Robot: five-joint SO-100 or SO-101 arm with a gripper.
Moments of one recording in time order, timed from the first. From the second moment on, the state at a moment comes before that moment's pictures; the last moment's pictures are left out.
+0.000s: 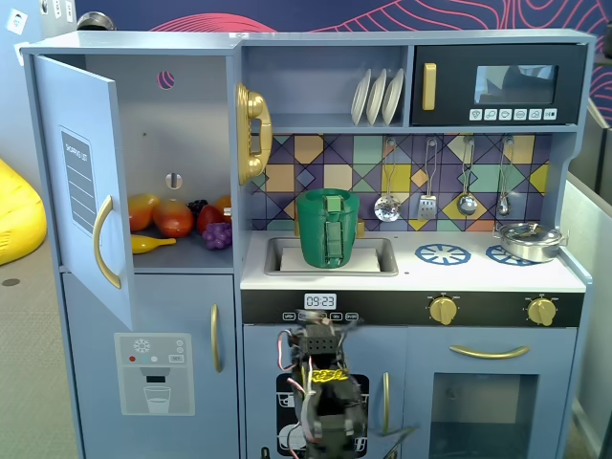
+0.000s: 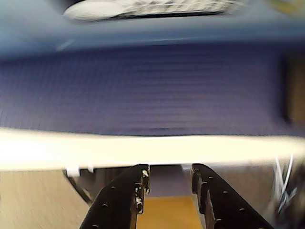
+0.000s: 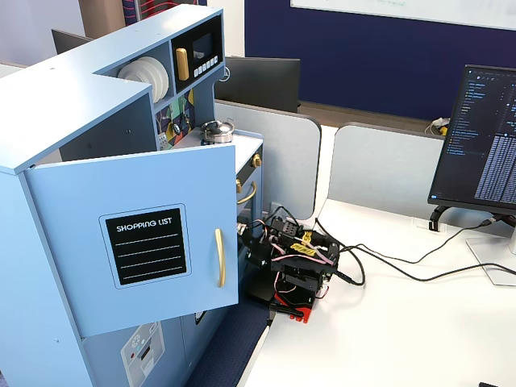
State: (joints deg) arm -17.4 182.3 165.5 78.6 -92.2
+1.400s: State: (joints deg) arm -95.7 104.1 111.4 -16.0 -114.3
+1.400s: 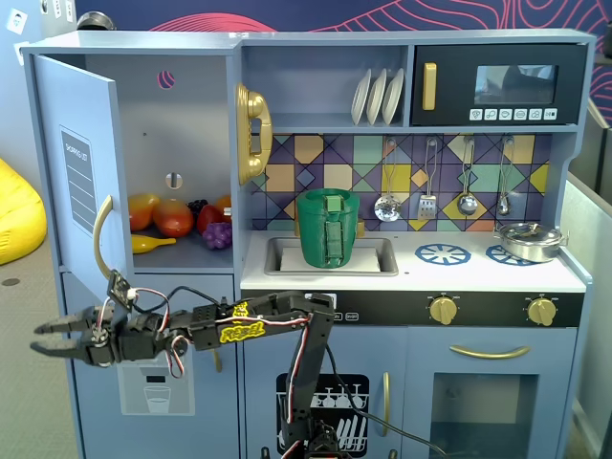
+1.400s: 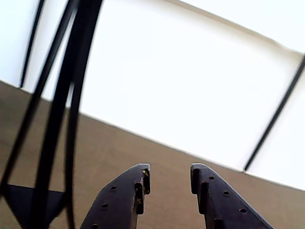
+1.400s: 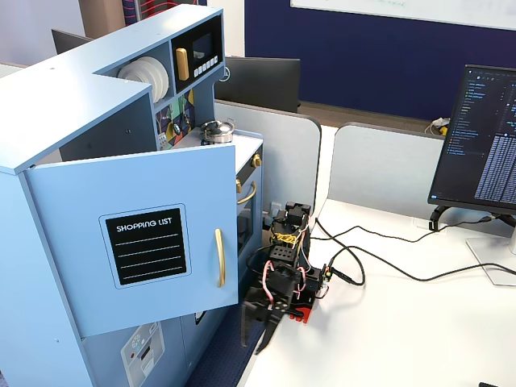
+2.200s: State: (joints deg) arm -64.3 118.5 123.2 -17.4 -115.5
